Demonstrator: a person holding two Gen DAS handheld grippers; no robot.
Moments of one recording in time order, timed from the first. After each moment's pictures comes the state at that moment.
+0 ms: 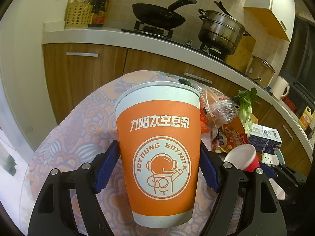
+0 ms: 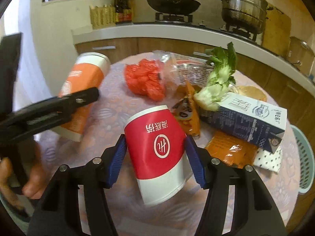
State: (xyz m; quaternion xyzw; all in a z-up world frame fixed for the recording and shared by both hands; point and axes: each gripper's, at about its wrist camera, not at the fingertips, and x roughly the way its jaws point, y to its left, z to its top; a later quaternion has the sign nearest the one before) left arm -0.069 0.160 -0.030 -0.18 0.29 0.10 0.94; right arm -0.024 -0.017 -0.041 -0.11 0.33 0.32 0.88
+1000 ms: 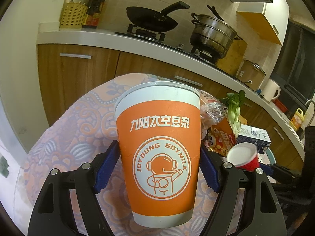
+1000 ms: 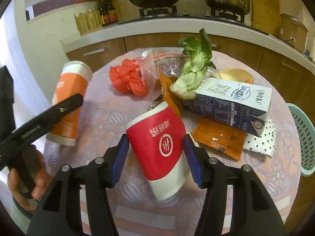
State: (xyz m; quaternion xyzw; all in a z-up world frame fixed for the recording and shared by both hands) left arm -0.076 0.157 -0.029 -0.19 0.27 0.07 0.94; right arm -0.008 -0.045 -0.035 -0.06 0.38 0.29 0.88
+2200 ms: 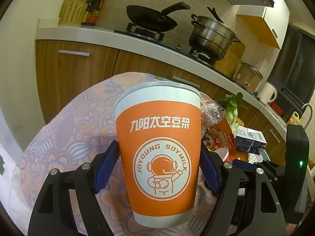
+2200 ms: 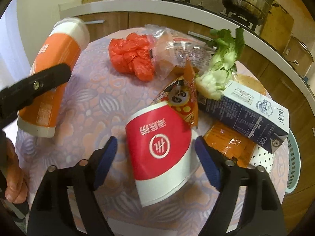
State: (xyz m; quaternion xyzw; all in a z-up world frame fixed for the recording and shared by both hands) left arm -0.077 0.161 -0.031 -0.20 0.27 0.05 0.94; right arm -0.005 0.008 -0.058 -0.19 0.40 0.25 0.86
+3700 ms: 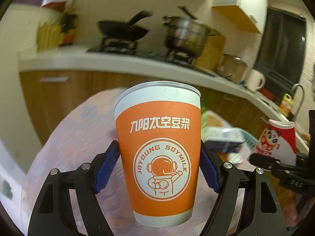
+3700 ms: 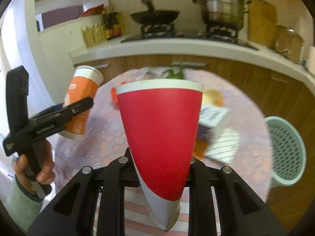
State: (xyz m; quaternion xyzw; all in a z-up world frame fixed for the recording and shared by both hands) left arm -0.066 0.103 0.030 -0.13 0.25 0.00 0.96; right arm -0.028 -0.118 0.026 -0.06 0.33 0.30 0.89
